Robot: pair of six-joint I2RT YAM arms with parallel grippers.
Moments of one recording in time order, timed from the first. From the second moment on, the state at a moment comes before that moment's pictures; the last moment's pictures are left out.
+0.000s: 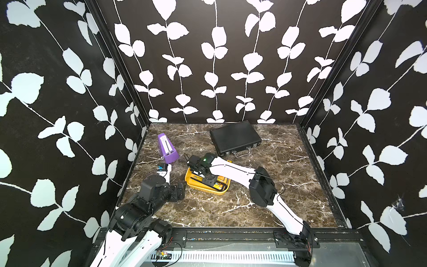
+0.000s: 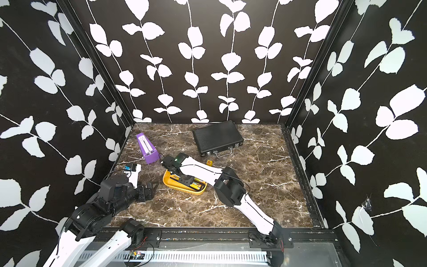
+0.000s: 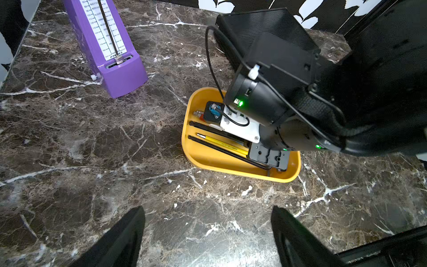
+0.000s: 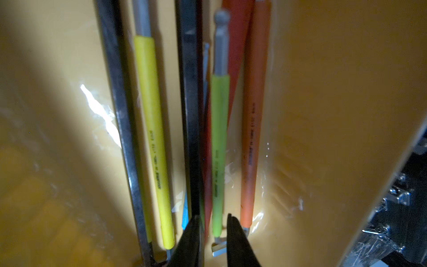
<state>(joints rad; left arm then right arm) -0.53 0.48 0.84 -1.03 -0.11 -0.39 1.06 2.44 2.22 -1.29 0.27 -0.17</state>
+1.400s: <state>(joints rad) -0.31 1.16 0.53 -0.08 -0.70 0.04 0.23 1.47 0.72 0.00 0.63 0.09</state>
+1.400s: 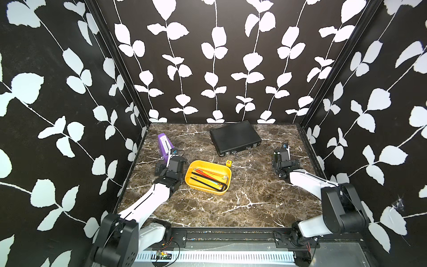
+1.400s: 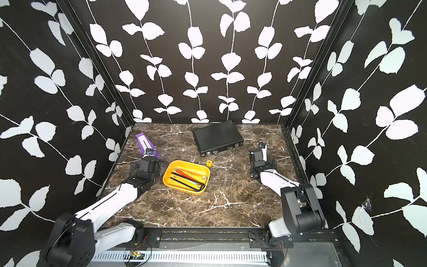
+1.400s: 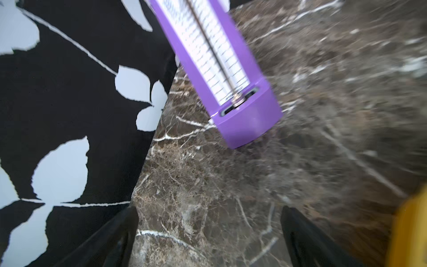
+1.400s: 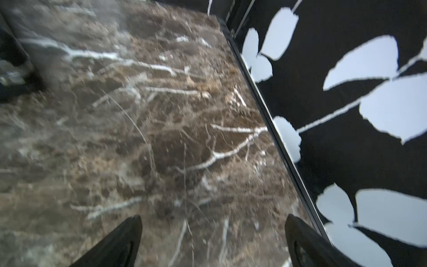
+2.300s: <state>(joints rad) -0.10 1.58 0.38 0.77 -0.29 0.13 0.08 1.53 0.33 0.75 0.36 -0.06</state>
